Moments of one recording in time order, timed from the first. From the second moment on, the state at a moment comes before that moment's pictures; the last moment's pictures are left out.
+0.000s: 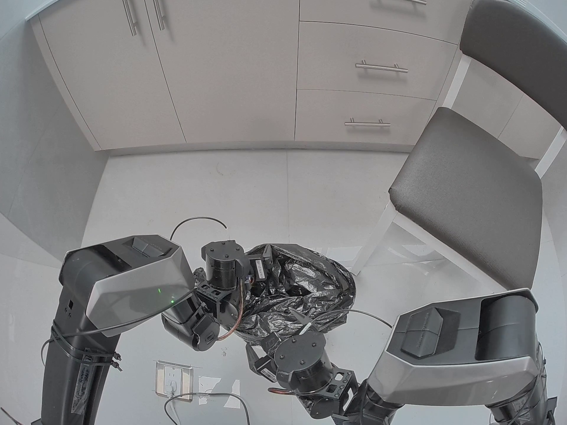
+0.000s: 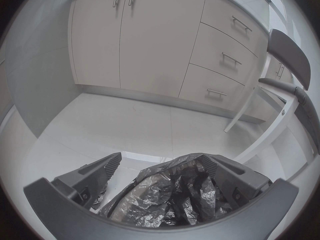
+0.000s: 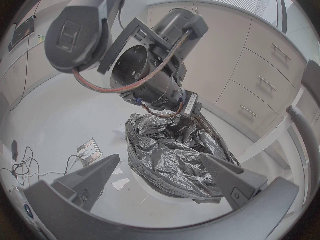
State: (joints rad) left arm -0.53 2.51 -1.06 -1.25 0.40 -0.27; right arm 1.02 2.44 -0.85 -1.24 -0.57 -0.26
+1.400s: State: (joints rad) left arm -0.55 2.49 -1.02 -1.25 0.39 -0.28; right arm 1.07 2.62 -0.89 -1.31 -0.56 -0.25
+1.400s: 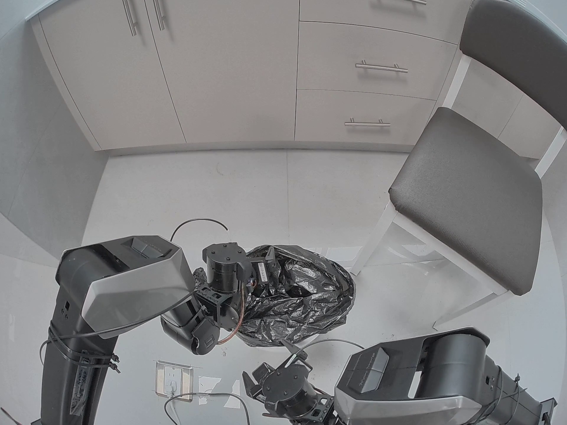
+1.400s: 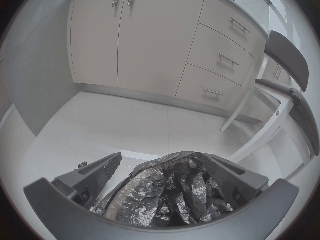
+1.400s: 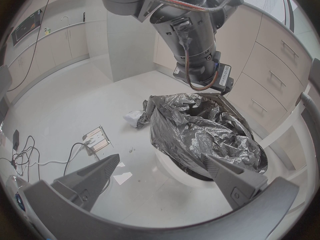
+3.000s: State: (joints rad) left arm -0.55 2.50 -1.02 -1.25 0.39 -0.29; right arm 0.78 2.50 -1.03 -1.31 -0.77 -0.29
